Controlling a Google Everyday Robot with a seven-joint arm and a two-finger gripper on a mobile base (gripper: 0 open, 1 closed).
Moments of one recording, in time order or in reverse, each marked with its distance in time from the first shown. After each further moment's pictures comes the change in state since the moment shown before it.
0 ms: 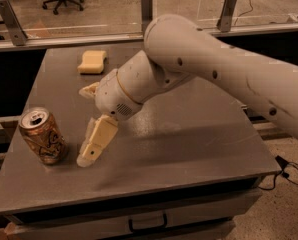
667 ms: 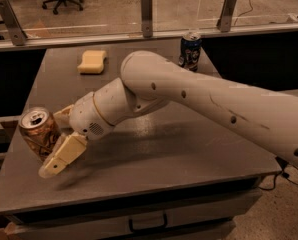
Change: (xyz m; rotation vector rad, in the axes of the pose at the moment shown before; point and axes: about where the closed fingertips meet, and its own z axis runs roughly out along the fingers) arm -0.020 0.012 0.075 -0.093 -0.181 0.104
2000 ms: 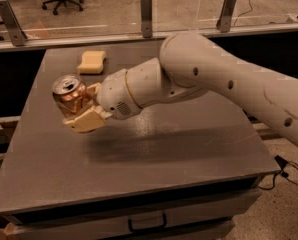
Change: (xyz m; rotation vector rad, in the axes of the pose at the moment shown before) arm -0.015 -0.019 -0.081 0.187 -0.049 0.019
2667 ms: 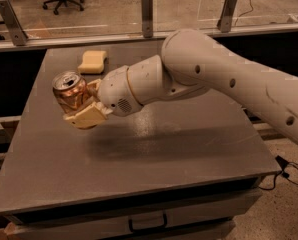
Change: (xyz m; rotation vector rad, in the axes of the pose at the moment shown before) arm -0.006 -0.006 -0.002 0.018 -0.015 -0.017
